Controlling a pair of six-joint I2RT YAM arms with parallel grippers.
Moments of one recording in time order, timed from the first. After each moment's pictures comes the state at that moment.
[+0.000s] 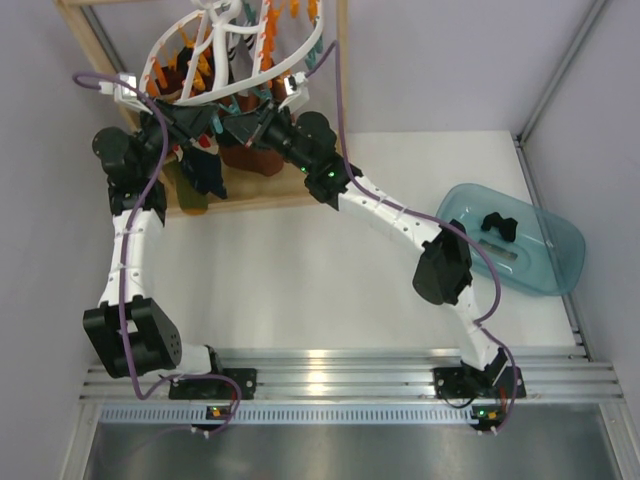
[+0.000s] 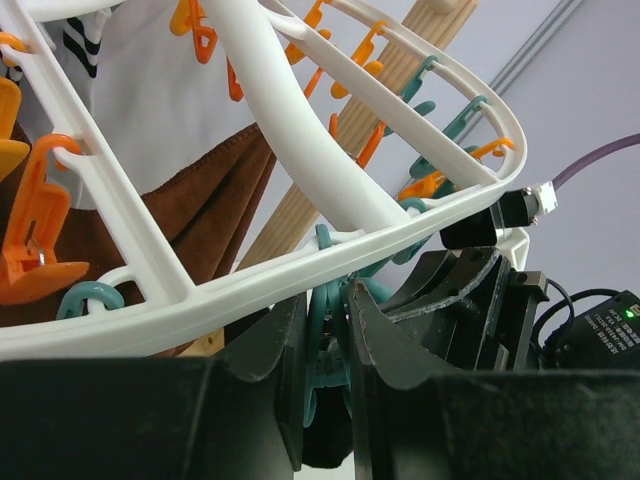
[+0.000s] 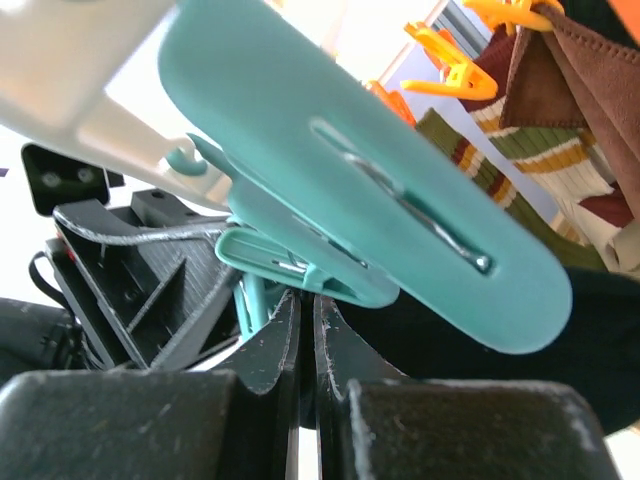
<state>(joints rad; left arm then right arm) 0.20 1.40 1.30 0.49 0.79 -0.87 0.86 2.21 2.21 0.27 -0.08 0.88</state>
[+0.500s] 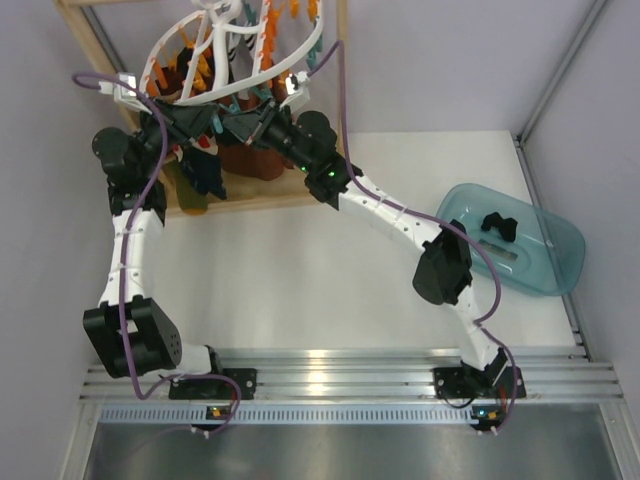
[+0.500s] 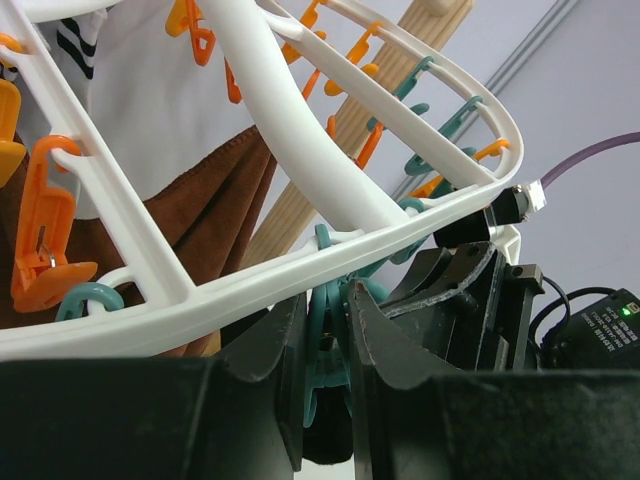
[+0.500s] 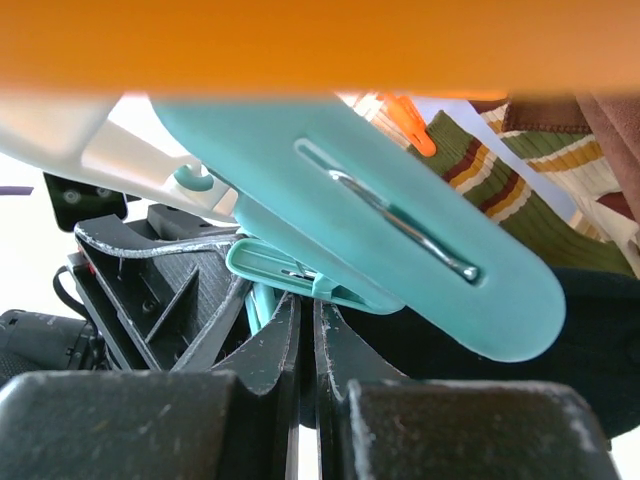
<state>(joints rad) 0.20 1.40 1.30 0.50 0.80 -0.88 0.86 2.22 2.23 0.27 -0.08 0.93</state>
